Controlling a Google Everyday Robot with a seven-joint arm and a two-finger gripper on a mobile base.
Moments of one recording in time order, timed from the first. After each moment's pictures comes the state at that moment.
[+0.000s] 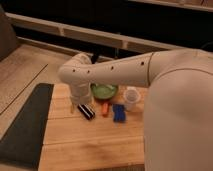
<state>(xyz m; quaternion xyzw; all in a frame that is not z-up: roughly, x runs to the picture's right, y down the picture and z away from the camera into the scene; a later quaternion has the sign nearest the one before) -0.108 0.103 0.703 -0.26 0.23 0.64 0.68</state>
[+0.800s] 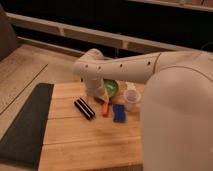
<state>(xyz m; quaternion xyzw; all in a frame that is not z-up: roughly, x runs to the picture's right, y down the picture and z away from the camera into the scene) -0.027 0.057 0.759 -0.20 0.25 0.66 0.68</state>
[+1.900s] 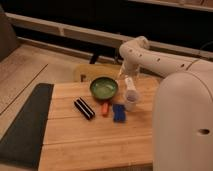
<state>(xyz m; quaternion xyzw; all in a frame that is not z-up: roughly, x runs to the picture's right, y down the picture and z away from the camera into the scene) 0.148 -0.055 0.850 -0.12 0.17 0.77 0.60</state>
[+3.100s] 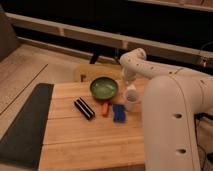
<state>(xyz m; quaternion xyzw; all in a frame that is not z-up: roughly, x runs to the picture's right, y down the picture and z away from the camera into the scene) 0.144 -0.026 0.933 -0.14 0.17 0.76 0.61</state>
